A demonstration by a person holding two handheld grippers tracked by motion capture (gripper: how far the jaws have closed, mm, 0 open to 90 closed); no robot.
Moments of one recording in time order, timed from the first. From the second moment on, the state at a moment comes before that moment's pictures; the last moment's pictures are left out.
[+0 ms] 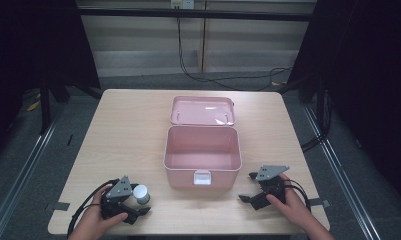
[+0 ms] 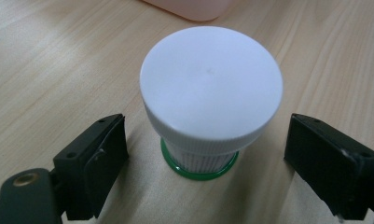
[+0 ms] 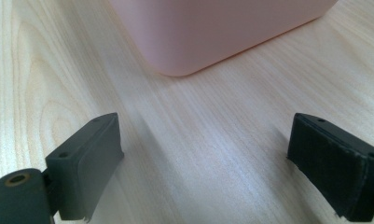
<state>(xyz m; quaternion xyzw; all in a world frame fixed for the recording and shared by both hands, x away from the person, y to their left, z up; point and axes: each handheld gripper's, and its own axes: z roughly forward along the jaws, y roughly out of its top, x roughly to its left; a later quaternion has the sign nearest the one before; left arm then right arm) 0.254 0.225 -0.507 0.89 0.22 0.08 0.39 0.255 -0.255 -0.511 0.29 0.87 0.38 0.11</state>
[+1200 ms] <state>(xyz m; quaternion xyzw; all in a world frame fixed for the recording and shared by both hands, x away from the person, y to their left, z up) 0.251 0.223 -0.483 0.92 0.27 0.02 0.28 0.255 -0.255 -0.511 0.29 0.87 0.38 0.11</state>
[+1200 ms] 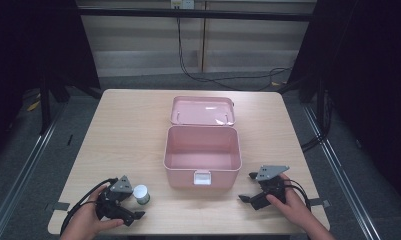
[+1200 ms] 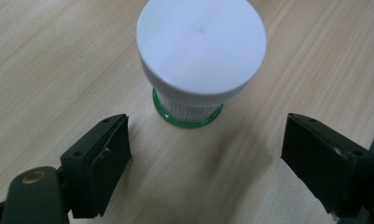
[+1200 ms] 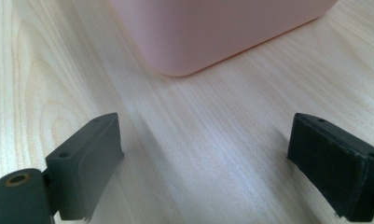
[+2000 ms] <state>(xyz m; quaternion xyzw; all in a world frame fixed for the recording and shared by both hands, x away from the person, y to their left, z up) 0.265 0.209 -0.444 0.94 0.27 -0.03 0.20 0.255 -0.255 -0.511 0.29 0.87 0.38 0.11</state>
